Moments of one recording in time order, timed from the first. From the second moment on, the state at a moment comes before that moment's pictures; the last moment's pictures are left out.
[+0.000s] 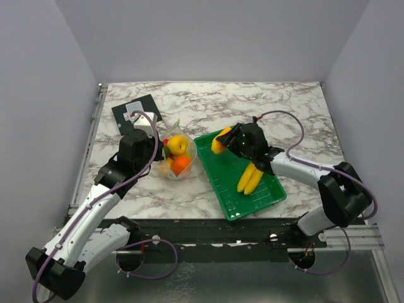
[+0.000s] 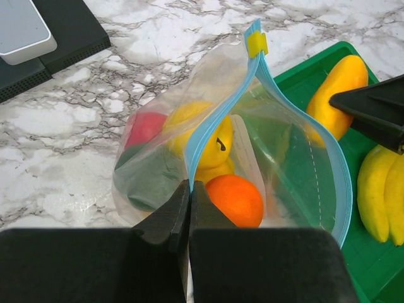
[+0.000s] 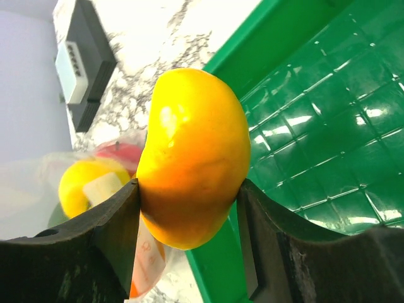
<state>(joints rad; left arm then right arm) -0.48 0.85 0.84 -0.42 -0.15 -0.28 0.61 1.53 0.82 0.16 0.16 1.07</state>
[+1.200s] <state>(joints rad) -0.48 0.86 0.84 -0.41 -0.14 -0.28 0.81 1.28 1.15 -0.10 -0.24 0.39</state>
